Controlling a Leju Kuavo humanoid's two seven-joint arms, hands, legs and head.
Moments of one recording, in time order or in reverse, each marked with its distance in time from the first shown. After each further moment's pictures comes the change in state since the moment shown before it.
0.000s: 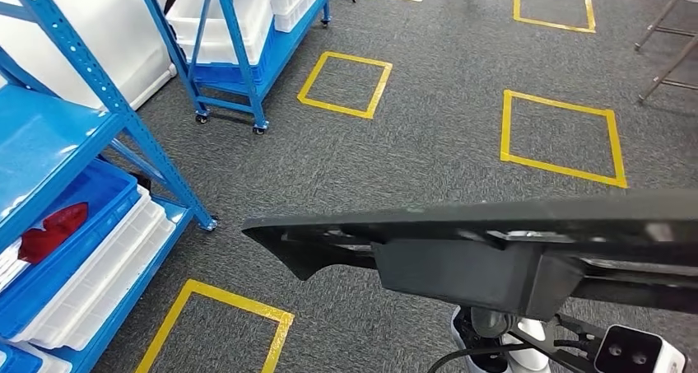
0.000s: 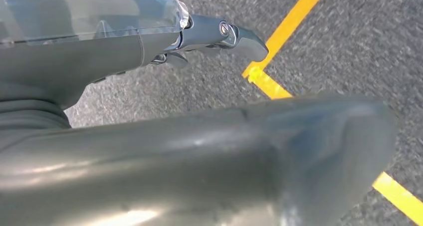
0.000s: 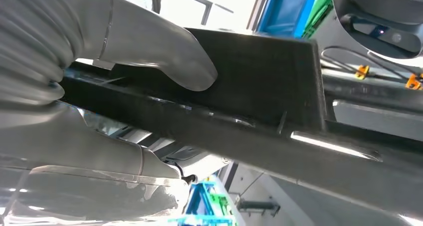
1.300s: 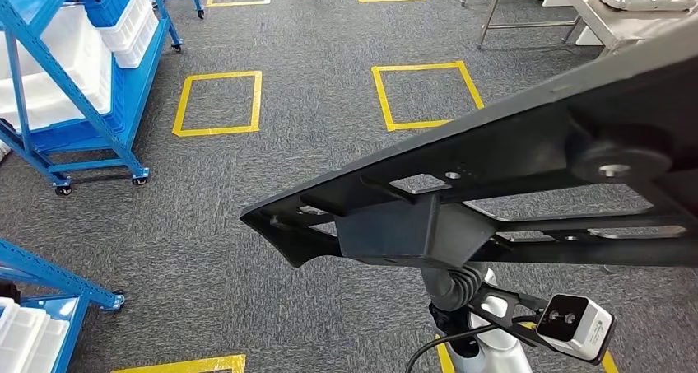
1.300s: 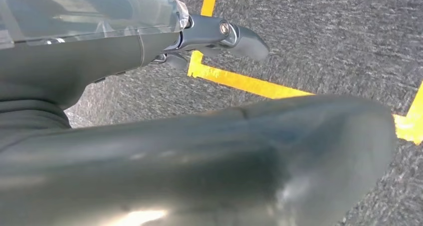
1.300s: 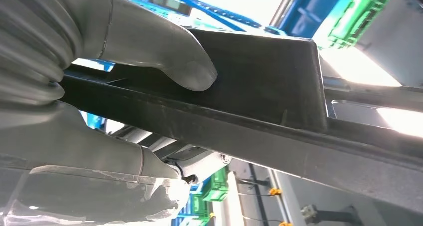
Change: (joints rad) left arm -0.013 -0.011 0.017 0.000 0.002 -0.017 0.000; right arm -0.079 -0.023 0.096 0.137 0.051 -0.152 0.000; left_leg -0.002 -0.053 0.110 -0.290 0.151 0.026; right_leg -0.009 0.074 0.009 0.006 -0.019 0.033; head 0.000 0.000
